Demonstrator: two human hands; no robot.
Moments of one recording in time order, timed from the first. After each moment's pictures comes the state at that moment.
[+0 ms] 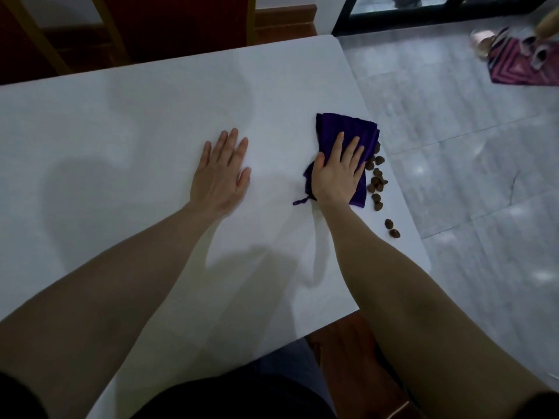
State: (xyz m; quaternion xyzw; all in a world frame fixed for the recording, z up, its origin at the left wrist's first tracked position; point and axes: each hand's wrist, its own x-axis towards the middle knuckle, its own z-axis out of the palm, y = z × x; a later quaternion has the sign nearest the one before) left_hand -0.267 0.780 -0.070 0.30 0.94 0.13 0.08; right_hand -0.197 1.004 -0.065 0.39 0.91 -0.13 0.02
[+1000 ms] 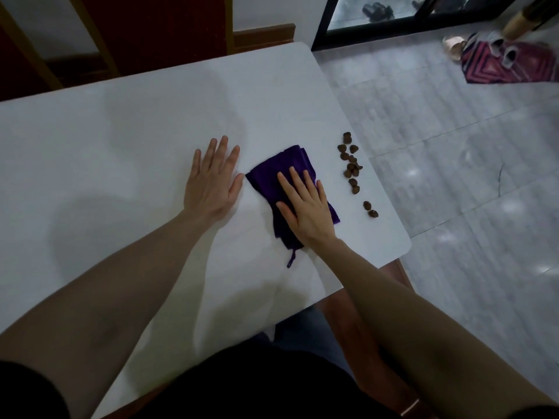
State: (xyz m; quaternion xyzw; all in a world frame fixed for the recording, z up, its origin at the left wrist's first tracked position) left_hand -0.226 0.779 -0.050 0.31 0.94 0.11 0.07; right_hand -0.085 0.975 -0.056 0.09 0.98 -0.17 0.03
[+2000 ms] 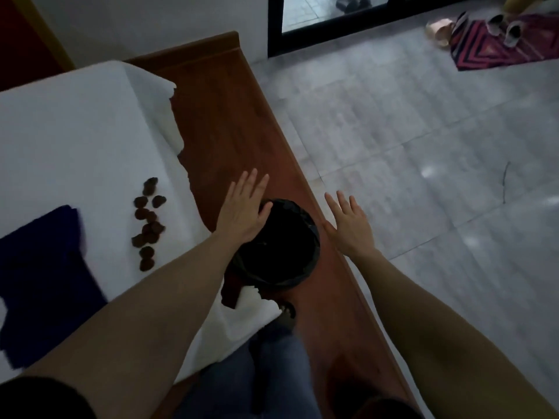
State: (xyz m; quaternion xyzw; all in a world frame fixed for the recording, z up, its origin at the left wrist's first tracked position) left_hand -0.145 1.235 -0.143 0.33 0.92 0.13 0.16; right_hand -0.002 1.456 -0.164 0.22 0.95 -0.17 0.14
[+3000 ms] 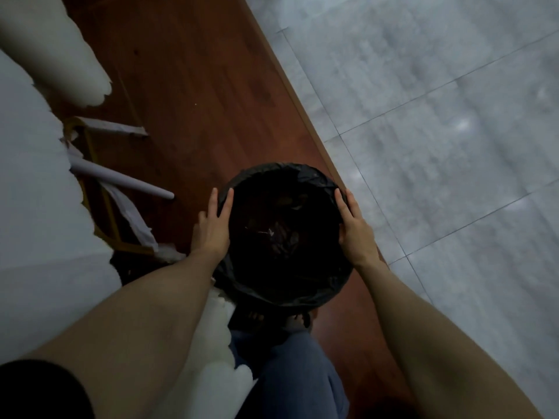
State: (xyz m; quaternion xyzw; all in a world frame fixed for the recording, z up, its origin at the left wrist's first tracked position) left_hand -0.159 1.222 -0.423 0.19 0.93 -0.03 0.31; right_hand 0.002 1.480 -0.453 0.27 0.92 -0.29 0.08
